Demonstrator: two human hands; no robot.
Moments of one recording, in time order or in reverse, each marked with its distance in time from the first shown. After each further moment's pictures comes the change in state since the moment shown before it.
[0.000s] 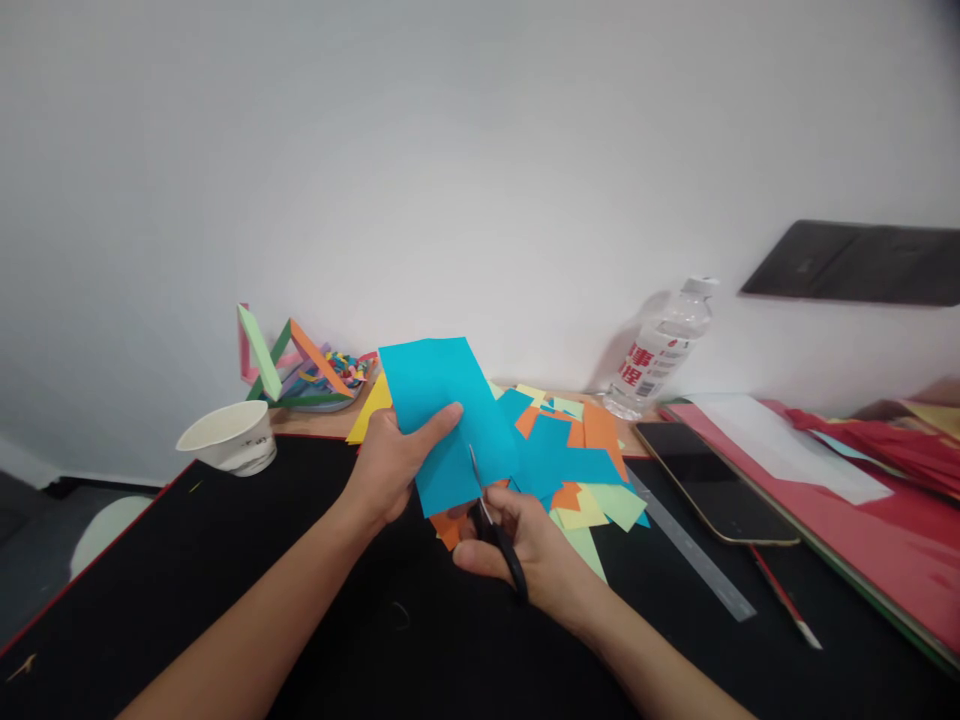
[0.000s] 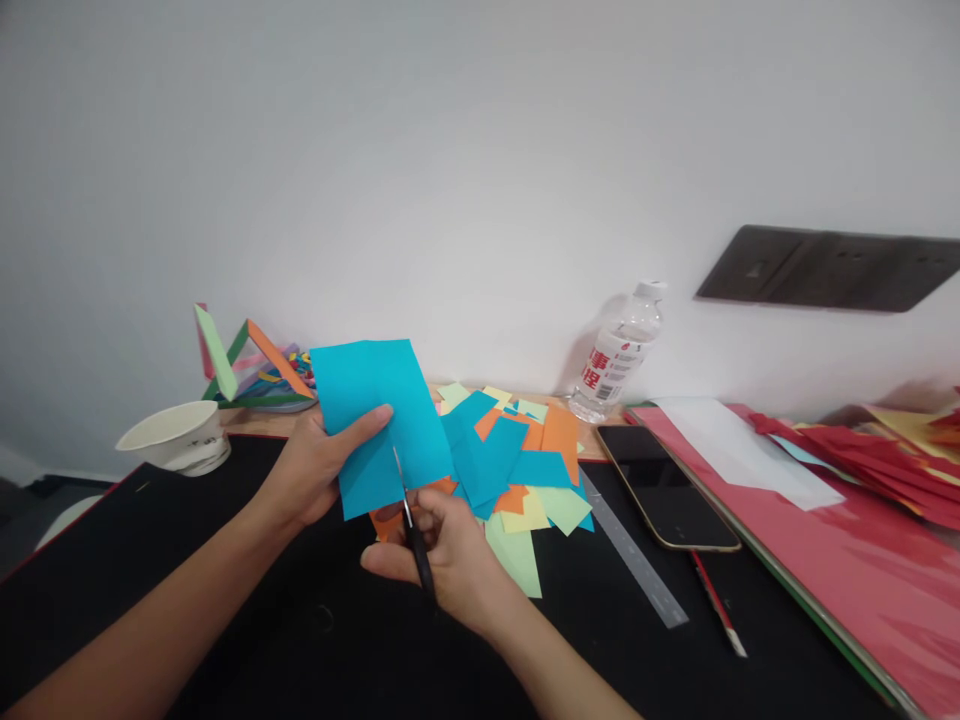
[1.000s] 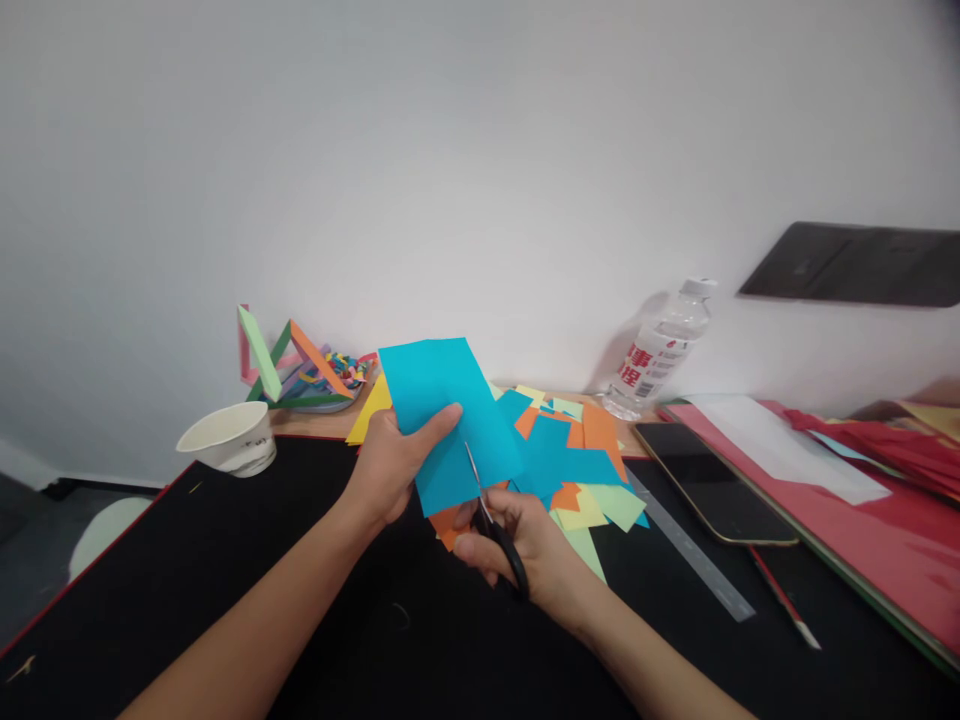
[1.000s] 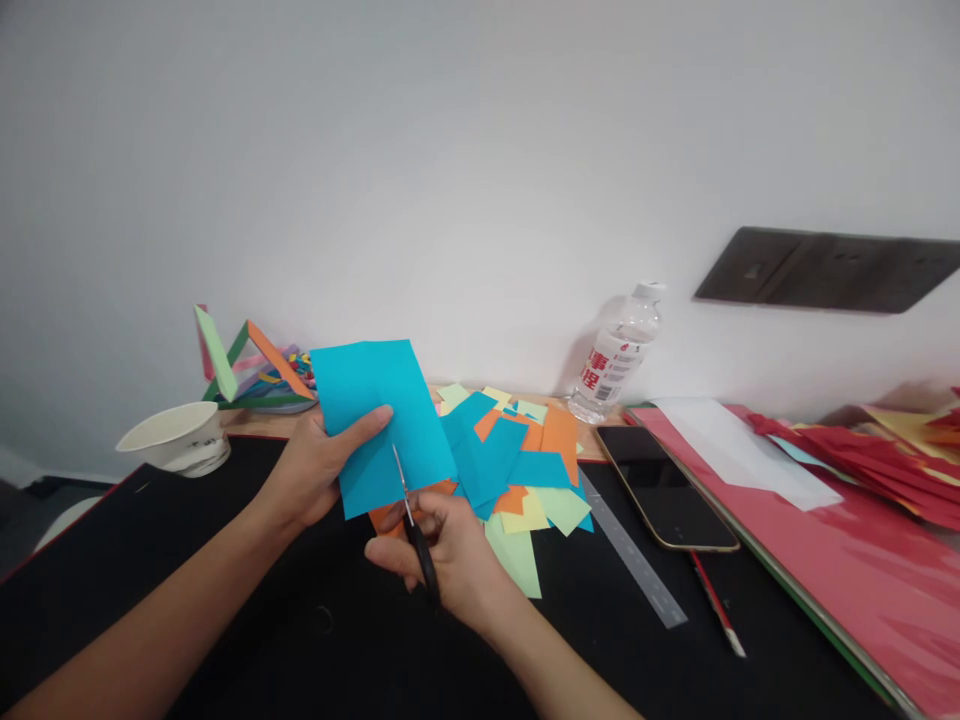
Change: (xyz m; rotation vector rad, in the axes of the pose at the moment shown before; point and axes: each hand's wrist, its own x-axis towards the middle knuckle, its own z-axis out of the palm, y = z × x) left_hand 0.000 -0.001 -0.001 0.008 0.000 -0.004; right_hand 0.000 -0.003 0.004 -0.023 0.052 0.058
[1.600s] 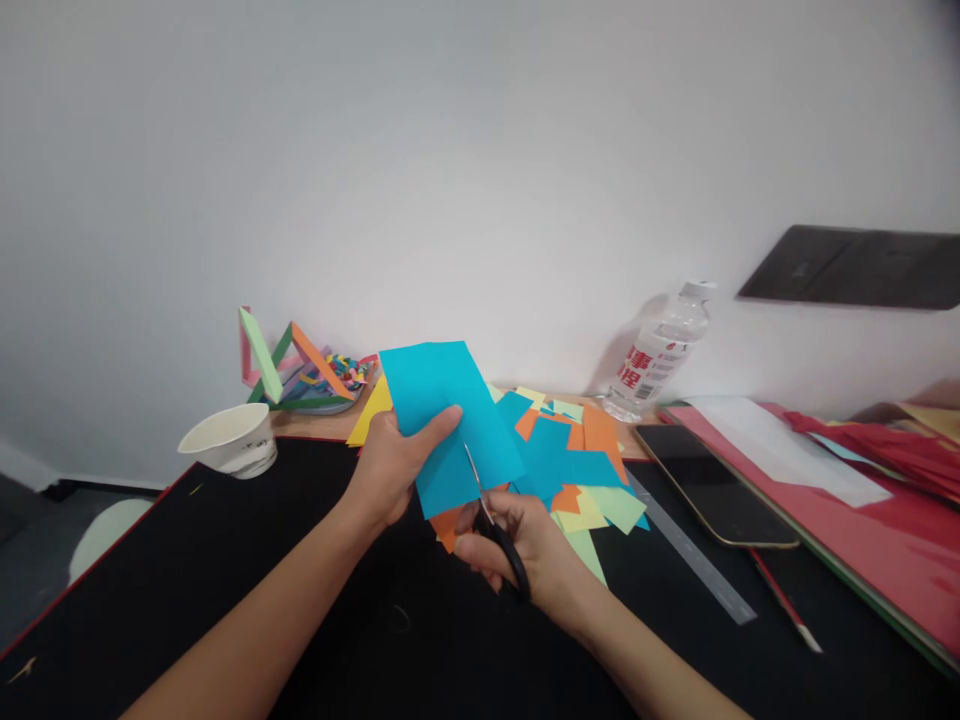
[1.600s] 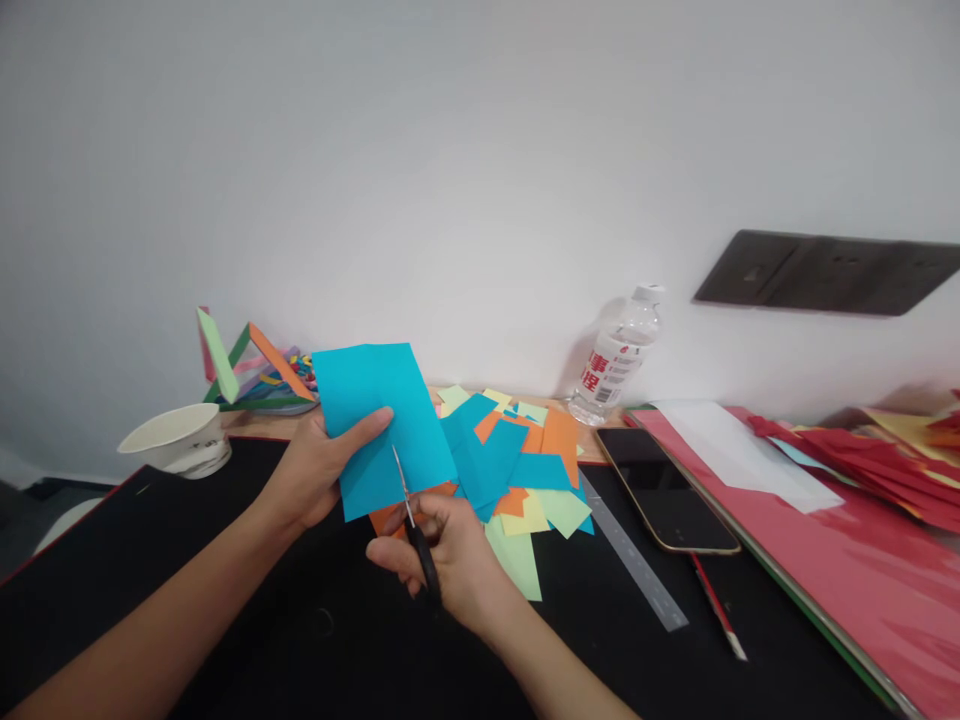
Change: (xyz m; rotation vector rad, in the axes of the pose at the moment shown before) left_hand -0.002 0.002 0.001 -0.003 -0.003 0.006; right_hand 0.001 0.003 0.000 0.029 0.003 0.007
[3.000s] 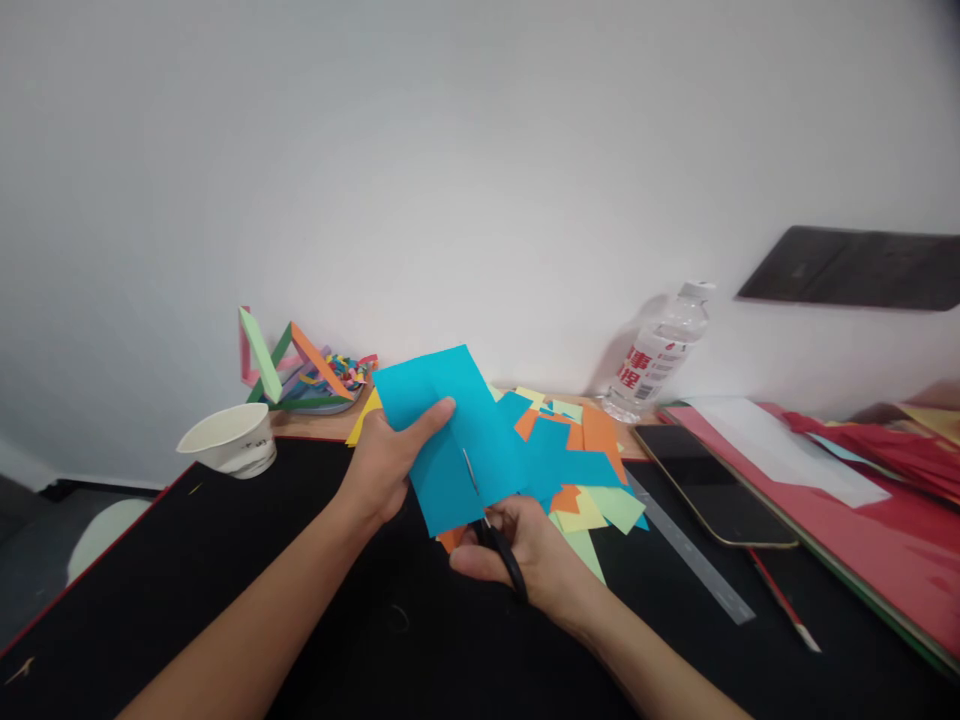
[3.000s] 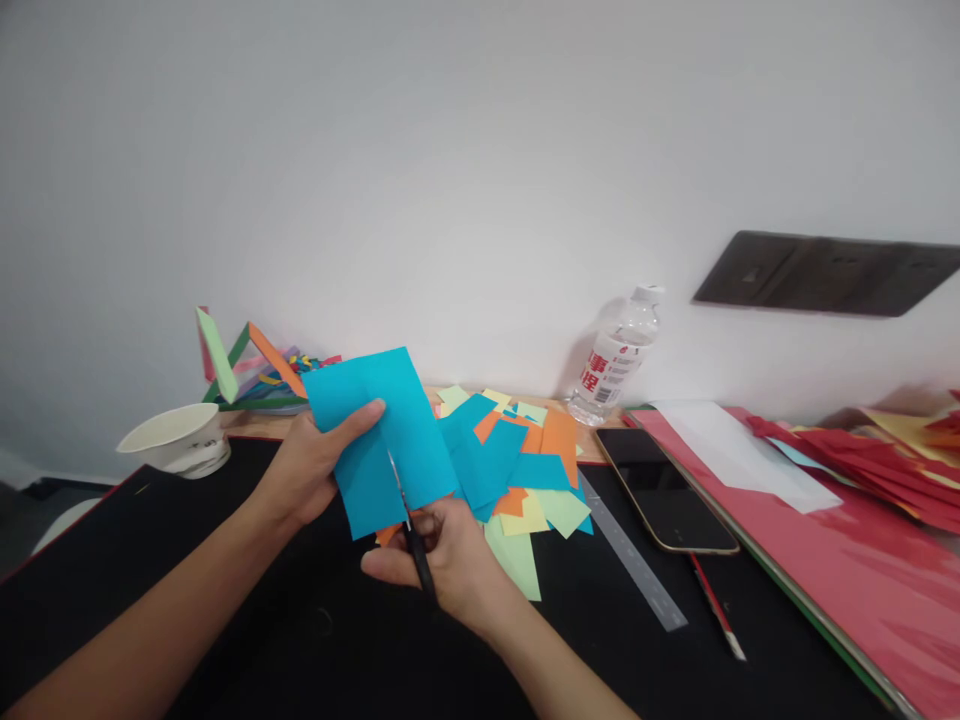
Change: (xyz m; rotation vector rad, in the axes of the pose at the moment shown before) left_hand 0.003 0.002 -0.002 -0.083 0.026 0.005; right_hand -0.001 -0.005 -0.003 -0.034 -0.068 0.011
